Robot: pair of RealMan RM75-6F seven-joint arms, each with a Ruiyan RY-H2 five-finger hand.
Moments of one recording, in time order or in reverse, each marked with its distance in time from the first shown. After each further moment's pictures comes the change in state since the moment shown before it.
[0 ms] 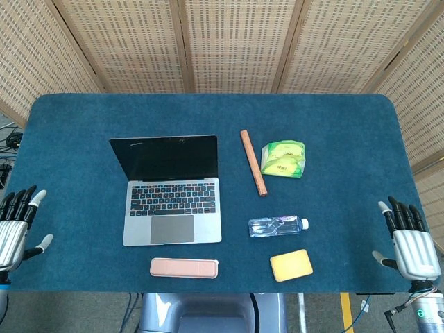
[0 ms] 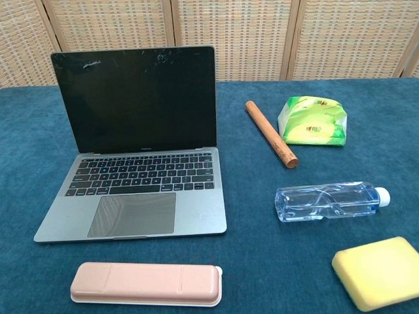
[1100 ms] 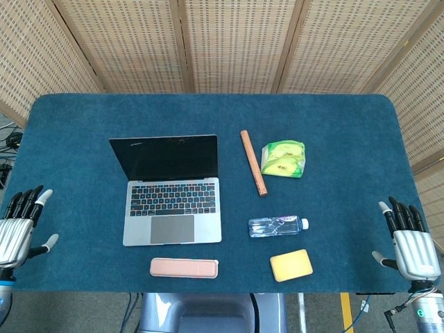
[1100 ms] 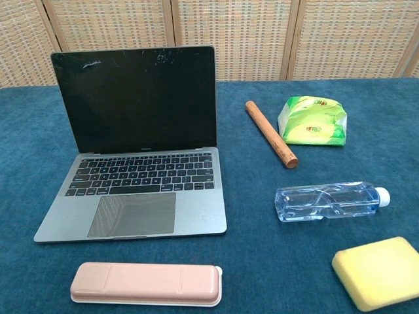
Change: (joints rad) left arm -0.029 0.010 -0.006 -0.033 -0.031 -0.068 -0.022; right arm -0.001 0.000 -0.001 -0.002 0.008 -0.007 0.012
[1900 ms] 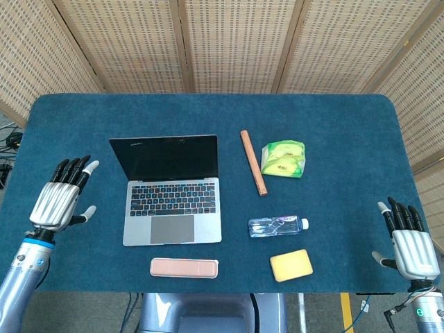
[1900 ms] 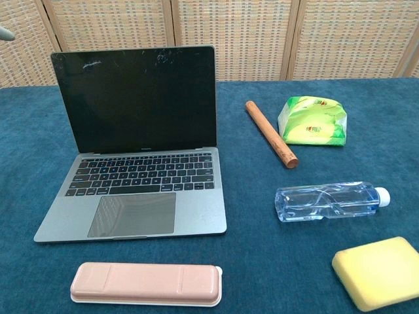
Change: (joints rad) left arm -0.250 0.054 -0.165 -0.271 -0.243 -0.233 0.309; right arm 0.005 0.005 0.001 -0.008 0.009 -0.012 -0.014
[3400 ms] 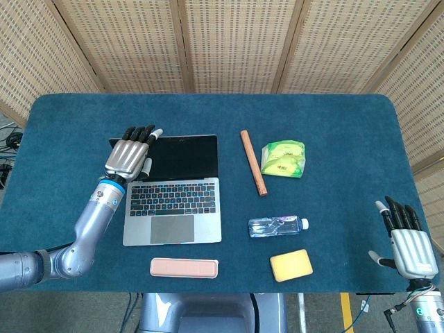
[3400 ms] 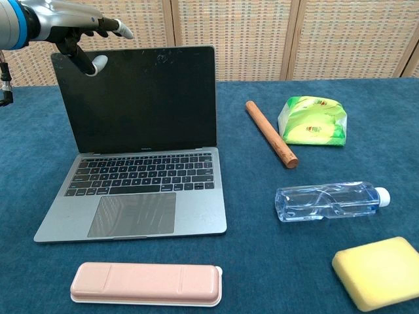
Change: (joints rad) left arm -0.600 -0.161 -0.086 0.125 -0.767 -0.169 0.326; right arm 0.006 0.002 -0.002 0.004 -0.011 -0.010 0.070
